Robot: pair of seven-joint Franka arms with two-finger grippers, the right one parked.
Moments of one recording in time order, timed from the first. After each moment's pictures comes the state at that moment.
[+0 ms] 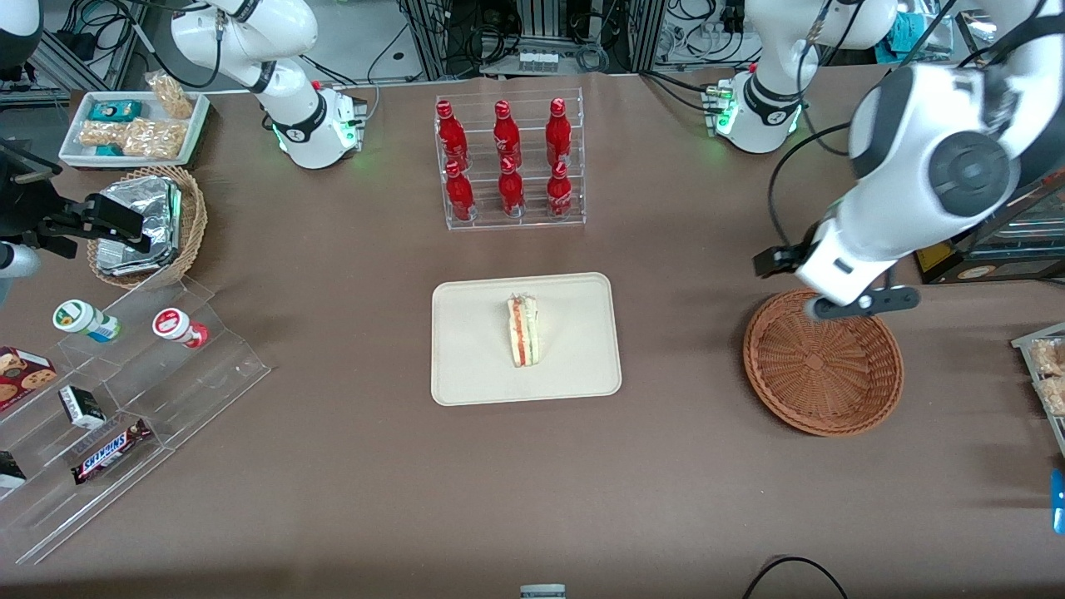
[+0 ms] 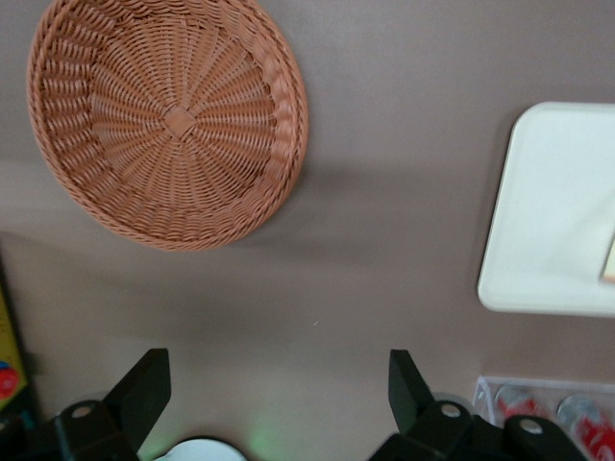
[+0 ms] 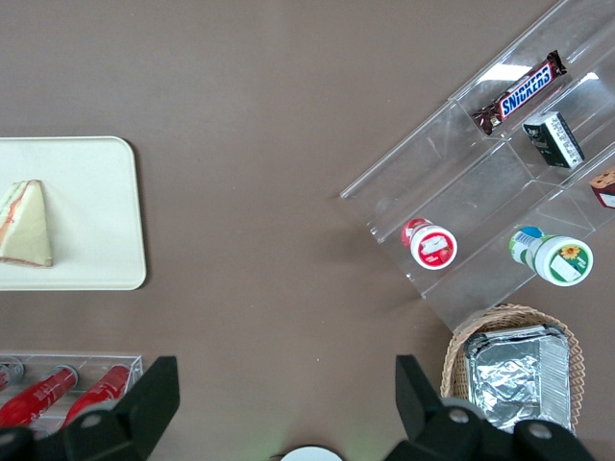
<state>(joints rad) -0.29 0.07 0.07 -1.74 -0.04 1.60 -0.28</state>
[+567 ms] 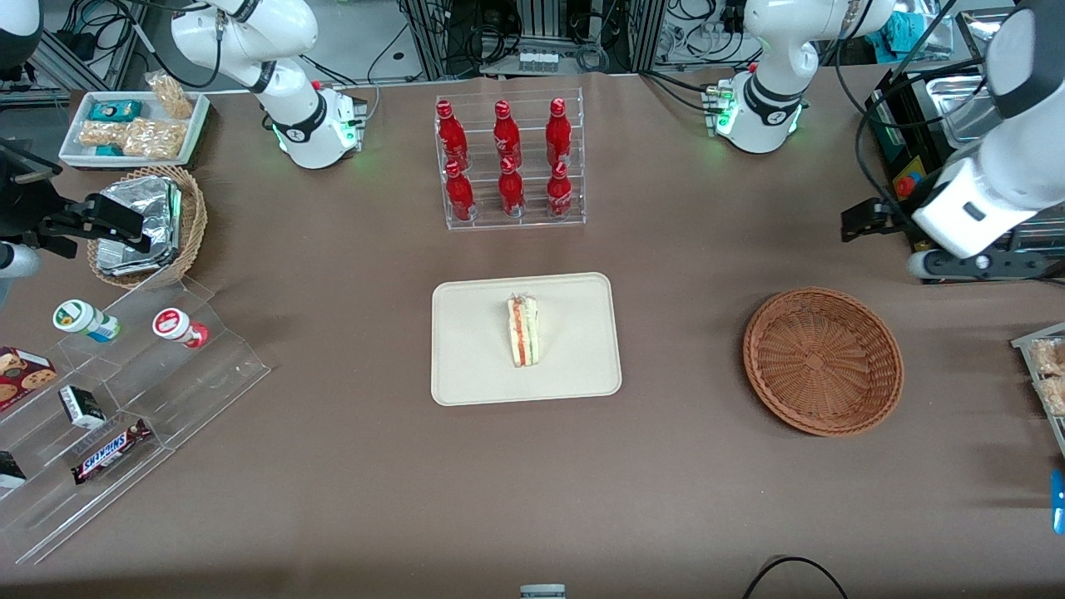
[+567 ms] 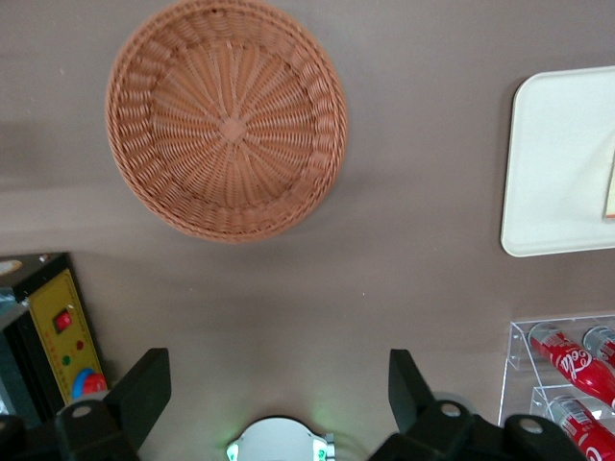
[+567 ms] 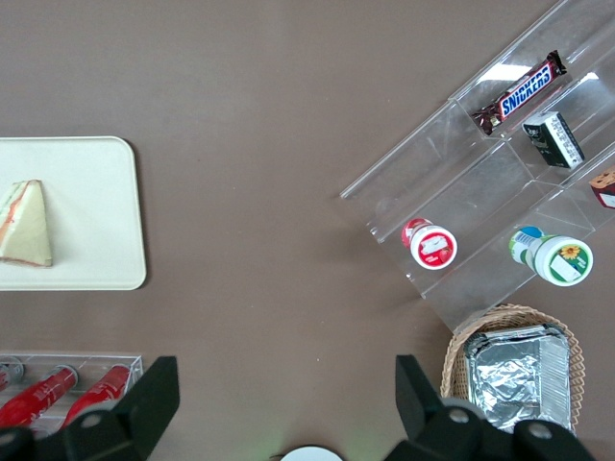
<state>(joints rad) 0.03 0.01 -0.11 -1.65 -0.04 1.48 -0.04</state>
